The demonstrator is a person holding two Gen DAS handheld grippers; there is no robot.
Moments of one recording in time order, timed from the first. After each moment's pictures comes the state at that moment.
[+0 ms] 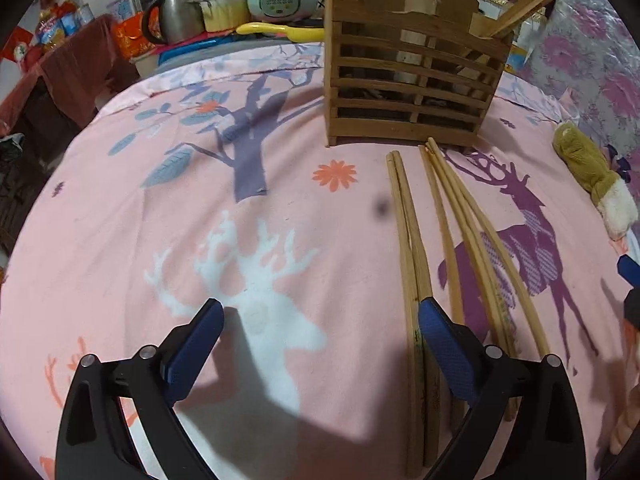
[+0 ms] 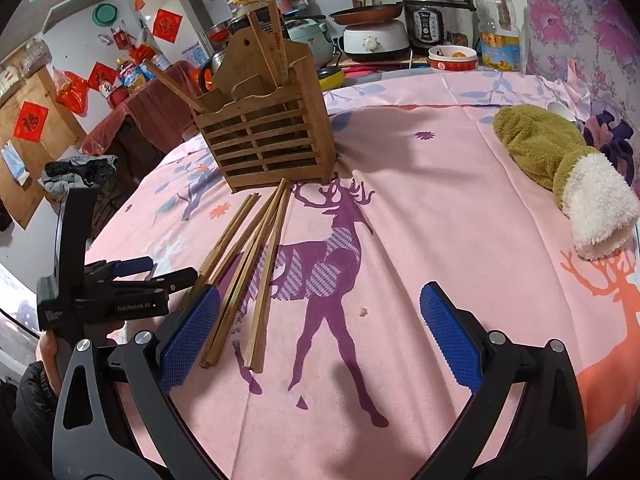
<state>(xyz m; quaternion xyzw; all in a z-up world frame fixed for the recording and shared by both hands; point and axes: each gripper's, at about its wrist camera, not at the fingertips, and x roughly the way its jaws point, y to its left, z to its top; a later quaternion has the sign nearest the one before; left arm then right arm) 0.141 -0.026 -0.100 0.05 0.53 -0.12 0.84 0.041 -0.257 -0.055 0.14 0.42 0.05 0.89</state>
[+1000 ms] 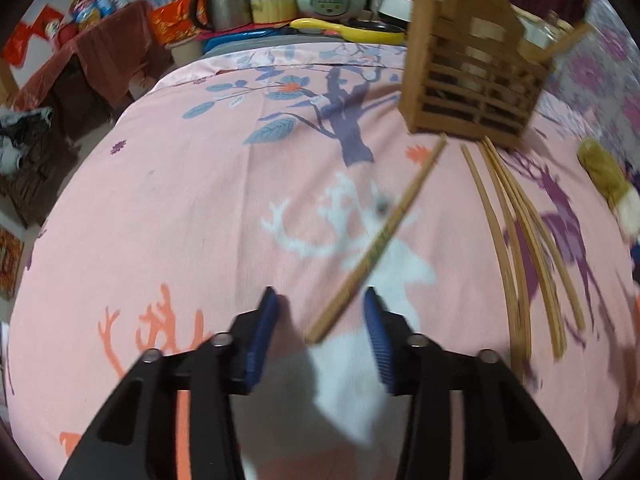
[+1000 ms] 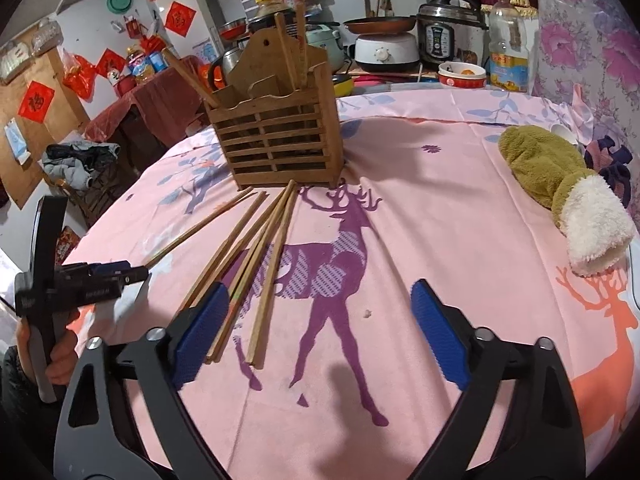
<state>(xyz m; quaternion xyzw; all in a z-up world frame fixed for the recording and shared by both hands) 0.105 0.039 -0.089 0.05 0.52 -0.07 0.85 0.035 -0.247 -0.049 0.10 0.41 0.07 0.90</state>
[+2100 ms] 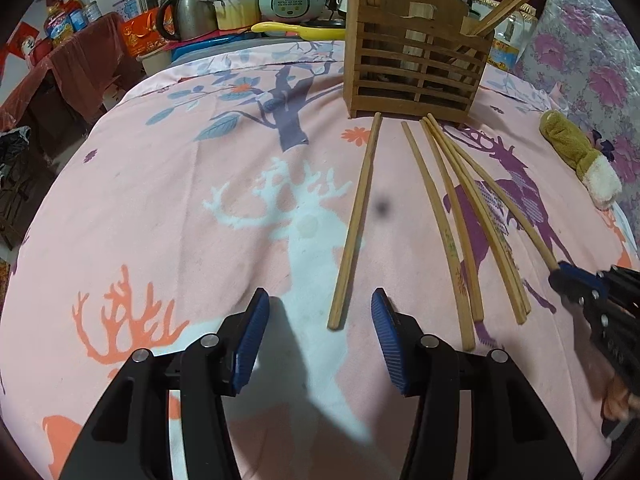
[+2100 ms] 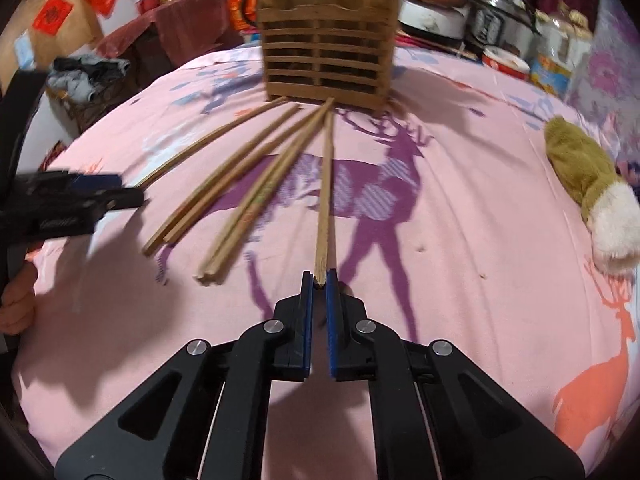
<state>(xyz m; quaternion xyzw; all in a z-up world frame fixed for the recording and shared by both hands) 0.086 0.019 -0.089 0.05 0.52 -0.12 0.84 0.024 -0.203 -0.085 0.00 0.48 0.09 0.87</state>
